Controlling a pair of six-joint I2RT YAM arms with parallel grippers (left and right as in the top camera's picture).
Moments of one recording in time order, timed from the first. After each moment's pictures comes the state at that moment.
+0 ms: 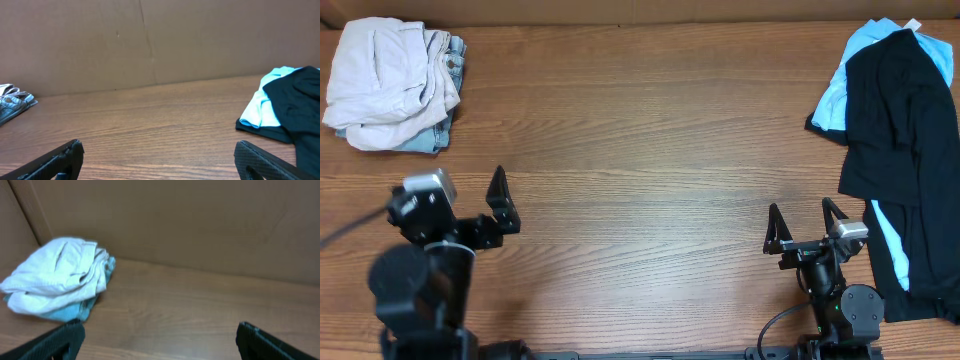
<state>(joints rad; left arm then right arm) 0.13 0.52 0.79 -0.48 0.09 -0.13 0.00 0.01 0.02 -0.02 -0.16 0.17</state>
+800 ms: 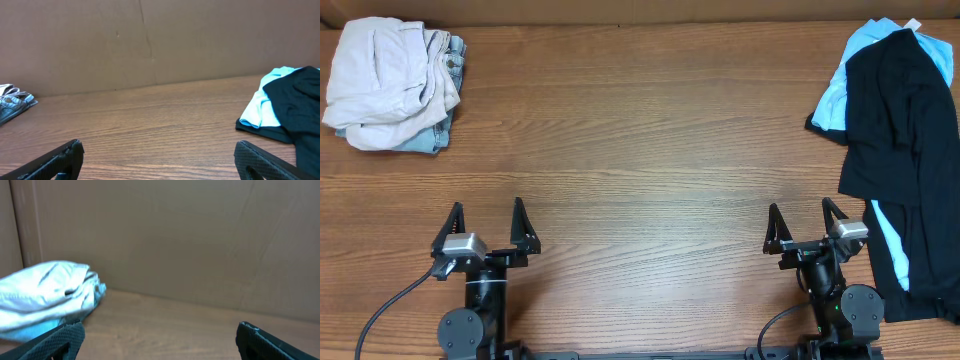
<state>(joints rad) 0.13 0.02 0.05 0.11 0.09 -0.21 0.00 0.01 0.02 -0.02 -0.16 0.17</state>
